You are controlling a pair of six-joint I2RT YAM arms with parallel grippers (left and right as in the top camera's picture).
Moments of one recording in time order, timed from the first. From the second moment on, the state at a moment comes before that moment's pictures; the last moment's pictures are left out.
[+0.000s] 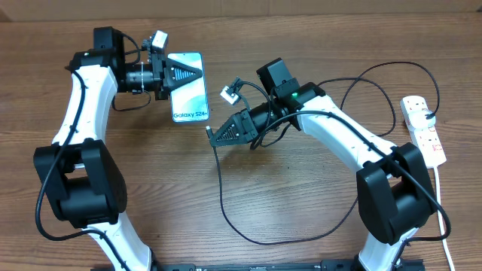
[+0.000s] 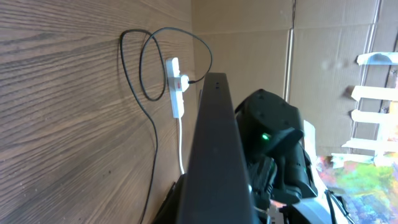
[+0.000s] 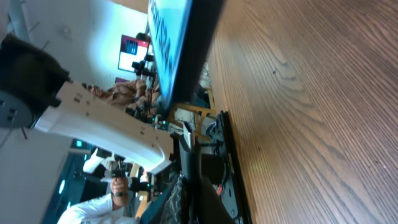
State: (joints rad) left arm 0.10 2.00 1.67 -1.00 1.35 -0.15; right arm 0.51 1.92 1.42 -0.59 -1.32 0.13
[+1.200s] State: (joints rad) left arm 0.15 2.00 1.67 -0.95 0.98 -0.23; right arm 0.35 1.92 1.37 -1.04 -0.05 0.42
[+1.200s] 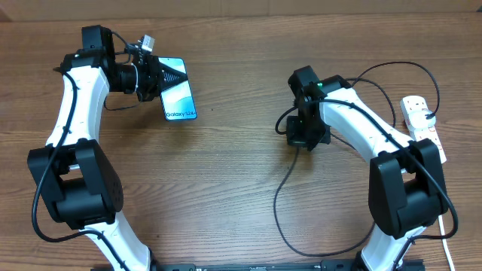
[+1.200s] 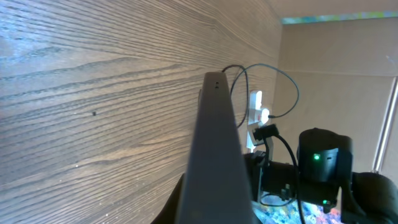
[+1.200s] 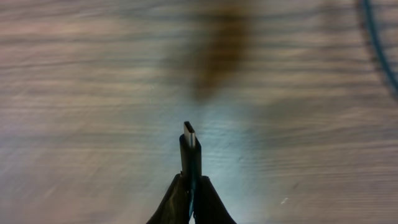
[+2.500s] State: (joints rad) left arm 0.15 2.00 1.67 -0.97 0.96 -0.23; right arm 0.35 1.92 1.20 -0.83 0.05 0.67
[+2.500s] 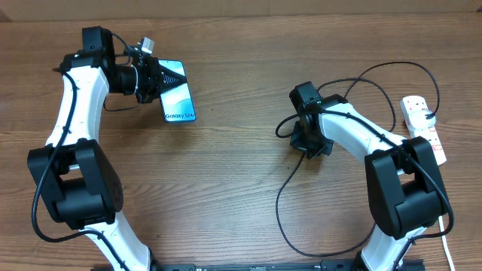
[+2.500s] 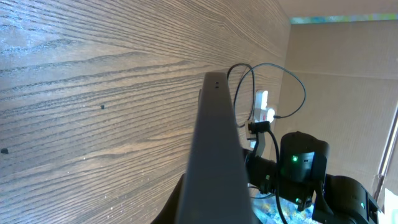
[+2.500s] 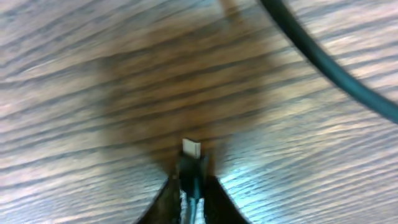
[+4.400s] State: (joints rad) left arm 0.09 2.00 1.67 -0.89 1.47 -0.19; right arm 0.55 1.69 1.19 -0.14 -1.10 0.47
